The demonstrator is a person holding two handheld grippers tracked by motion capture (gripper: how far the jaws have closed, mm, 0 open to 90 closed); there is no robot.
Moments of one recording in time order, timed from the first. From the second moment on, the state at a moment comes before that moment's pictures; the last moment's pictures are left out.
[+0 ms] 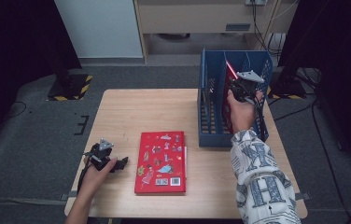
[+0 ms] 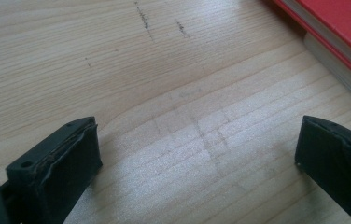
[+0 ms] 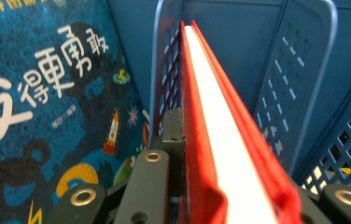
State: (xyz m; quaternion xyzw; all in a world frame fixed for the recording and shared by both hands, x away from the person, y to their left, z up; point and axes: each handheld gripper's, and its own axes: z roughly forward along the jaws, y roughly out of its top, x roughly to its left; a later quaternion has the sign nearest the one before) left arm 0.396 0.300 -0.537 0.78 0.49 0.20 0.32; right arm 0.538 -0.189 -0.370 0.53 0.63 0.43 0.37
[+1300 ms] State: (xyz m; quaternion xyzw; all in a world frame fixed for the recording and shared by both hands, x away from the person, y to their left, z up) left arm 0.396 0.300 -0.537 0.79 0.49 0.20 0.32; right arm 0.526 -0.194 -0.358 0.54 0.66 0.41 0.32
